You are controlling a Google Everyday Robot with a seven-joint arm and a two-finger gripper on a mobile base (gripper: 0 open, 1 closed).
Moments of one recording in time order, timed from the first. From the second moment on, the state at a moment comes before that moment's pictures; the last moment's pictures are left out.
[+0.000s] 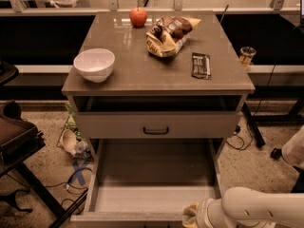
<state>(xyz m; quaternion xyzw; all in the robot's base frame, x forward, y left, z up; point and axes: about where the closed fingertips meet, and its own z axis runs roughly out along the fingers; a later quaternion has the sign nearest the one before) 0.341 -0.126 0.445 -0.55 0.80 0.16 0.20</state>
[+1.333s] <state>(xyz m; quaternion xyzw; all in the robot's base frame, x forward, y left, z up) 0.344 -0.125 0.468 -0.55 0.80 0.14 0.19</state>
